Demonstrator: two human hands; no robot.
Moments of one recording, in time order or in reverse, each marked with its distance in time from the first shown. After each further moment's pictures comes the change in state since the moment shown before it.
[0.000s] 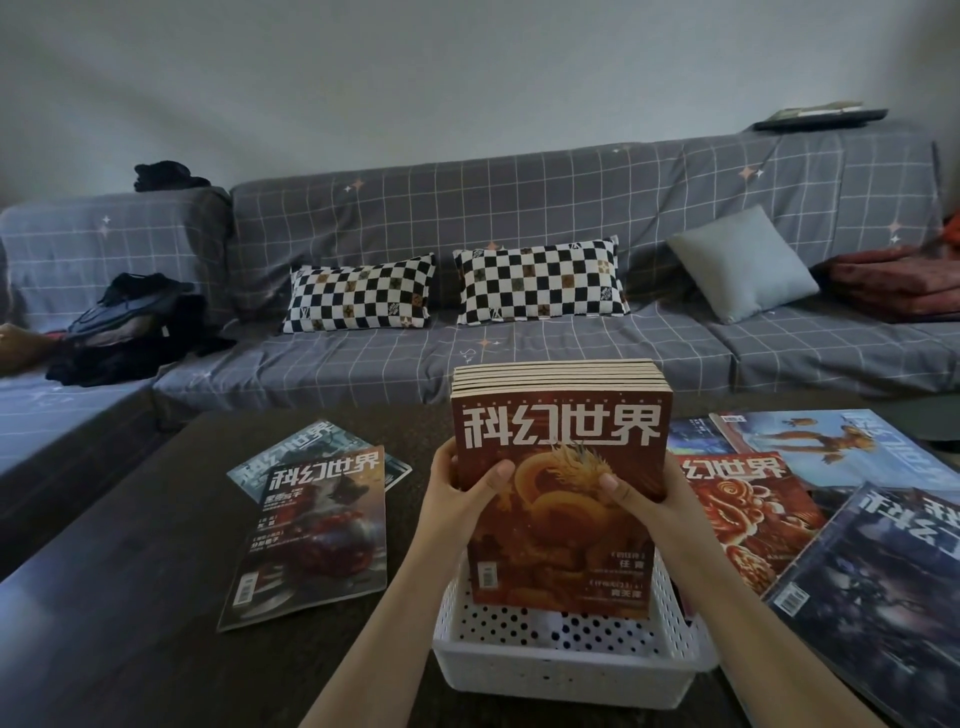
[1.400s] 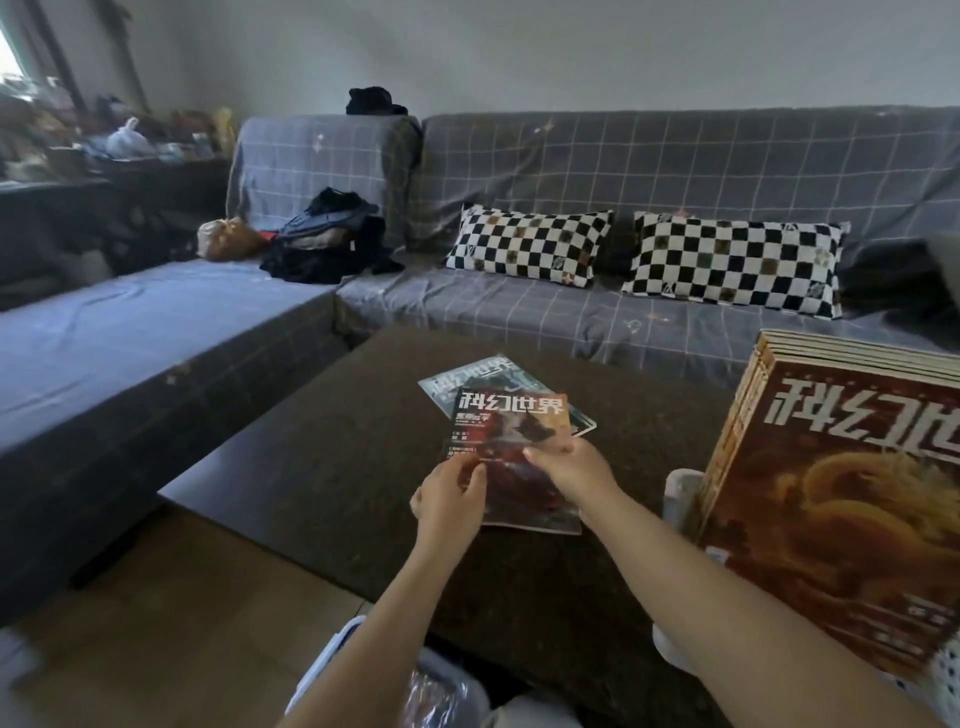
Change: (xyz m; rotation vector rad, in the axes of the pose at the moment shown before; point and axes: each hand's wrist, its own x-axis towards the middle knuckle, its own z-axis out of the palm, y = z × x) left_hand -0.030 -0.048 -0.218 0.645 0.461 -0.103; right_hand 0.018 0.044 0.295 -0.559 -0.273 0.324
